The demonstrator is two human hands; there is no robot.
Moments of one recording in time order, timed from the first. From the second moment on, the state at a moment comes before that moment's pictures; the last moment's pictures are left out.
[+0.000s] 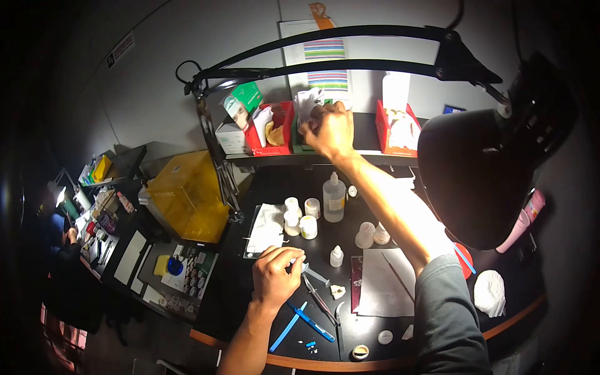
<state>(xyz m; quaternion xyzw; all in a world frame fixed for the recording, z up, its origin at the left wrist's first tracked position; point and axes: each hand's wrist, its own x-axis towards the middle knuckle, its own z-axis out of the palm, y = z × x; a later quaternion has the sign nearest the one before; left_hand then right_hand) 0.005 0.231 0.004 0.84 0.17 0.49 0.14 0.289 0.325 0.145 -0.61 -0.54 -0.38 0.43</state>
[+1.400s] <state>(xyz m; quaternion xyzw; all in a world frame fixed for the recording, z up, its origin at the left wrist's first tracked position) 0.006 0.233 -0.003 0.84 0.18 0.49 0.13 0.296 0.330 0.187 -0.80 -0.56 -0.16 0.10</state>
